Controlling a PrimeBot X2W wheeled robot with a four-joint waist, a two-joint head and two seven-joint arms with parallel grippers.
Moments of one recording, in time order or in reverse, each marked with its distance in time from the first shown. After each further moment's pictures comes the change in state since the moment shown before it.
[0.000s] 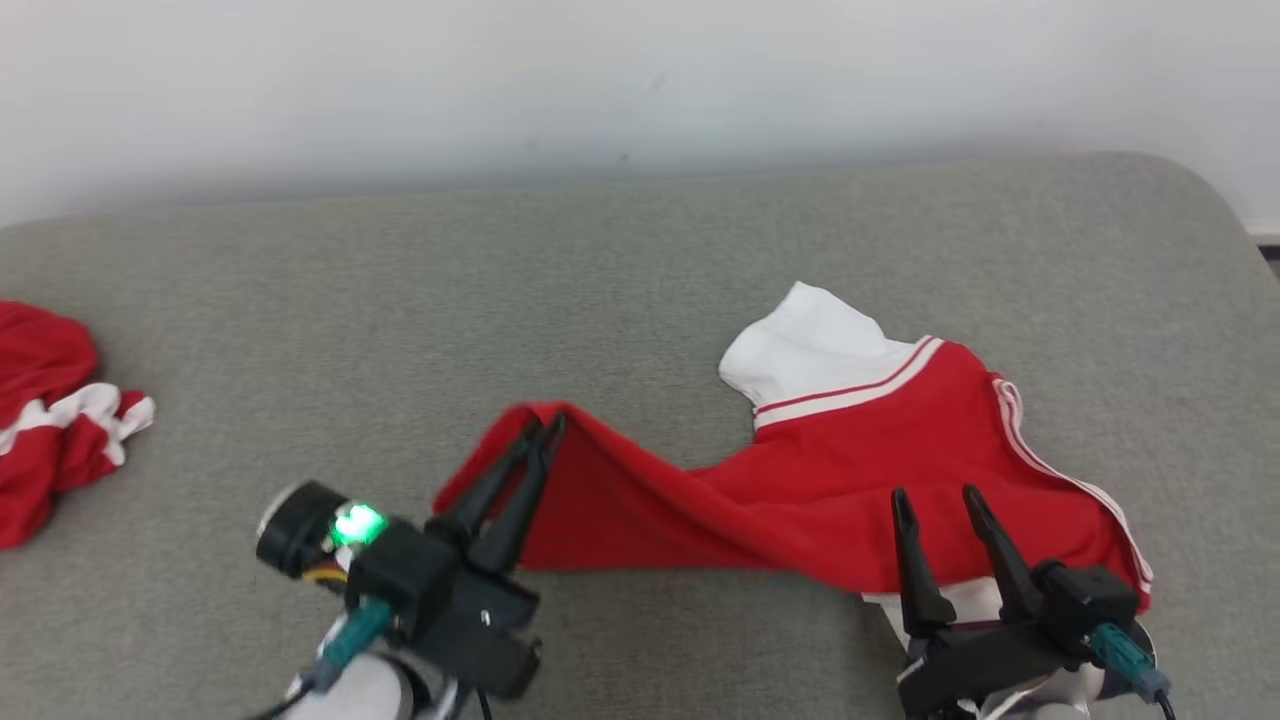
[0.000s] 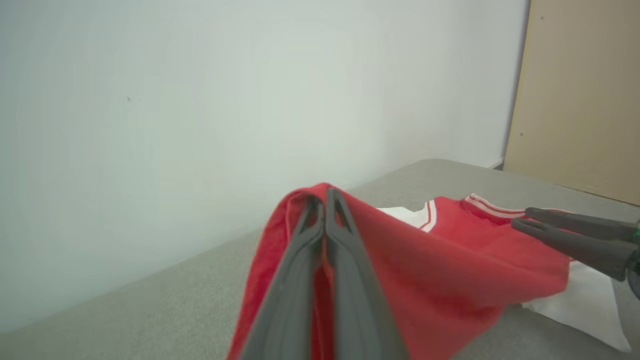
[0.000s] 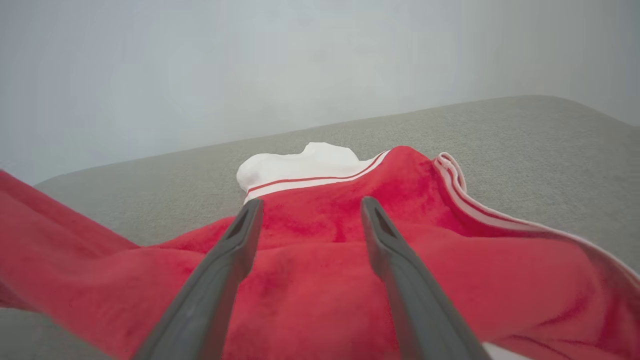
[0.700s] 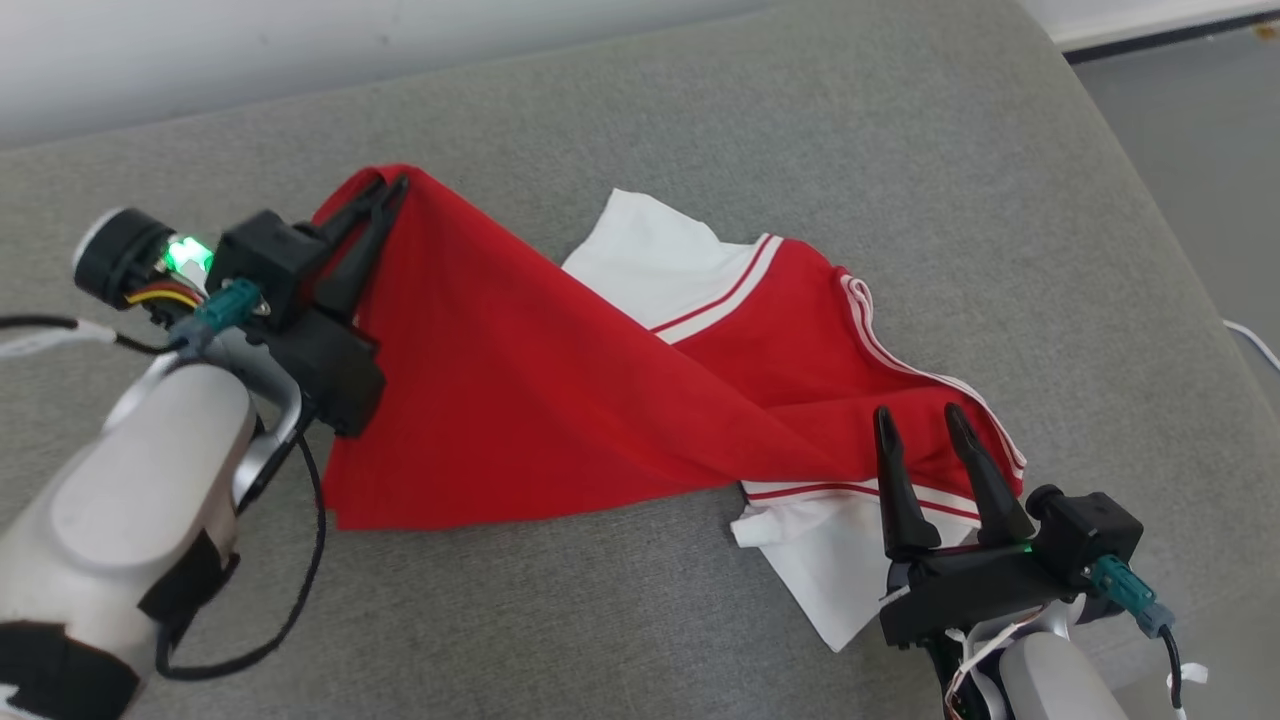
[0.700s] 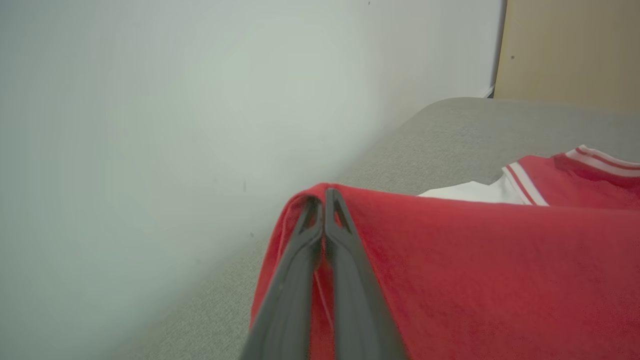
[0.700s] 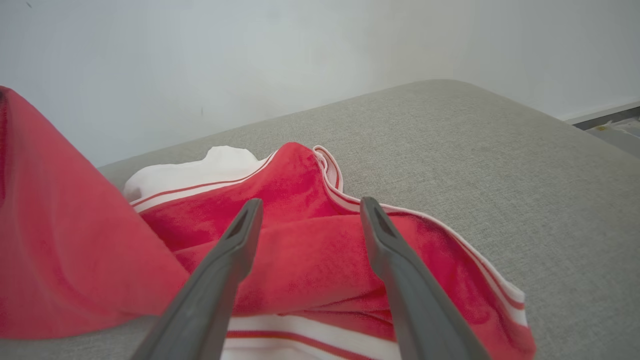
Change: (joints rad) left arm -0.679 0.217 -0.308 0.567 -0.278 -0.016 -0.043; right arm -0.124 -0.001 0.042 -0.015 0.082 0.000 0.000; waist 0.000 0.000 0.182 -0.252
